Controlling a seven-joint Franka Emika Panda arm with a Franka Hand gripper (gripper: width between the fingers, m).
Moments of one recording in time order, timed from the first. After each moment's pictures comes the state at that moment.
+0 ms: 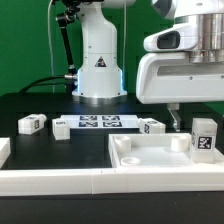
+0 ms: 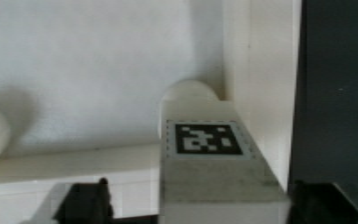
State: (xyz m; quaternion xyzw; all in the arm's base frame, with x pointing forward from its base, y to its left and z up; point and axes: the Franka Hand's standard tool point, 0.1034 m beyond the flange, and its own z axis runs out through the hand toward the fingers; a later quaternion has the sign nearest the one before) arm 0.625 0.118 0.079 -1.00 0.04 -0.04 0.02
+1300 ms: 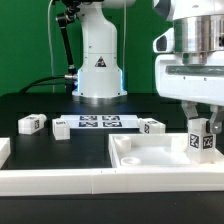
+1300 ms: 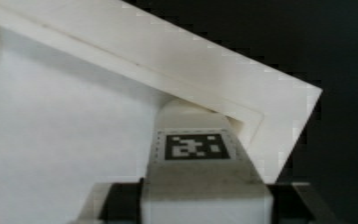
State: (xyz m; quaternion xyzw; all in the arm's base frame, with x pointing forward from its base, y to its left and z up) arm 0.623 0.121 0.078 -0.79 0.60 -0.01 0.06
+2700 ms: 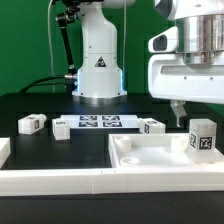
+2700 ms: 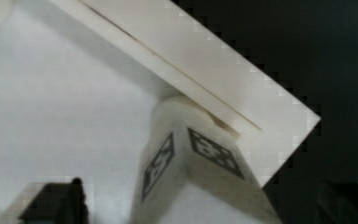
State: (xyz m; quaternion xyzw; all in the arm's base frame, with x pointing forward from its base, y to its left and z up) arm 0.625 0.122 0.078 -0.91 0.40 -0.03 0.04
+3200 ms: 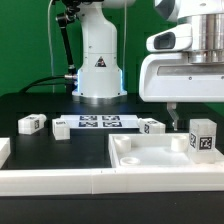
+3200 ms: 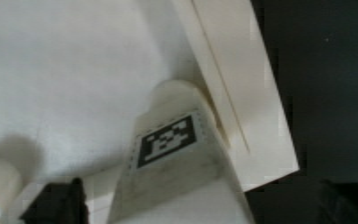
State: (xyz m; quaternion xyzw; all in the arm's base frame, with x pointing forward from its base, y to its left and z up) arm 0.627 0.123 0.079 -0.99 0.14 -0.05 0.02
